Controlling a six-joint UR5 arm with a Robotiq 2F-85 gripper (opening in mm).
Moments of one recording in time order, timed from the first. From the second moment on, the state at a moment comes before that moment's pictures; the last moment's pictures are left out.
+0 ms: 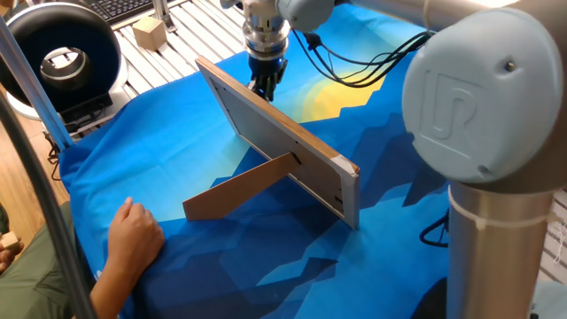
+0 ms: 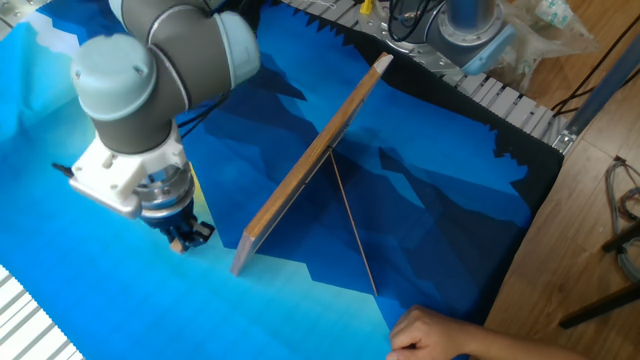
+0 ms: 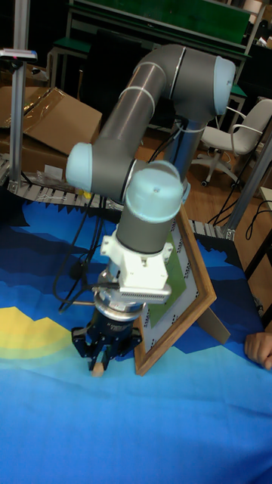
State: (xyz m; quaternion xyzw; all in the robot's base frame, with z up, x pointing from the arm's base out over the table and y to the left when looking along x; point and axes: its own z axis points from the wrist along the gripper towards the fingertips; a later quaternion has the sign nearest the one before) arm 0.668 -0.016 0.041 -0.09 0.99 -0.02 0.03
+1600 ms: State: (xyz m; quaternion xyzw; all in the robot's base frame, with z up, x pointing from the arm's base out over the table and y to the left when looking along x) arm 0.652 0.039 0.096 -0.10 0.99 0.01 0.06
